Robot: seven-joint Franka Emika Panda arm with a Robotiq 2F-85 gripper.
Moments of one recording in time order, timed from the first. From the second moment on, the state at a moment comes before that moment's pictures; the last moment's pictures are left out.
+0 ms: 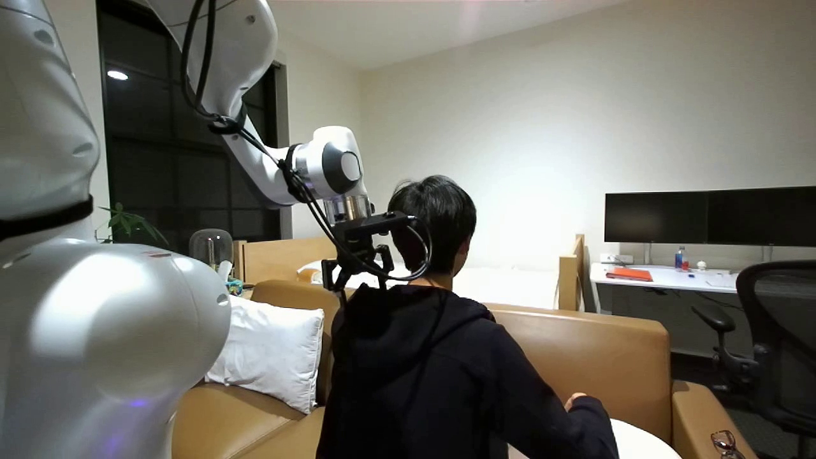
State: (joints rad) arm 0.18 -0.28 0.00 -2.53 -0.16 2.37 -0.79
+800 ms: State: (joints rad) arm 0.18 -0.35 0.01 -2.53 -0.16 2.29 -0.75
